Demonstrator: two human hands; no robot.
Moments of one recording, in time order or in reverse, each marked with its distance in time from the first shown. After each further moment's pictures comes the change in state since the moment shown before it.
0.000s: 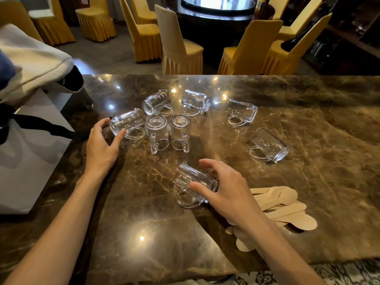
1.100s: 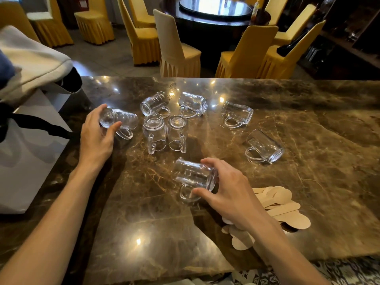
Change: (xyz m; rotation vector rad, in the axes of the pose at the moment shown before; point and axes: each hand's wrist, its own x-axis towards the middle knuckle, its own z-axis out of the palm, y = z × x) left_hand 0.012 0.018 -0.011 0.045 0.045 0.205; right_hand -0.005 0.000 -0.012 -0.050 -0.026 -0.007
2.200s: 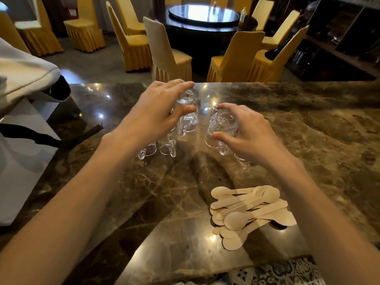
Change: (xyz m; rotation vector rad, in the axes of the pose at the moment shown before) left_hand 0.004 0.182 0.004 0.154 -0.420 0.547; right_hand 0.057 0.001 -0.092 -0.222 0.215 -0.048
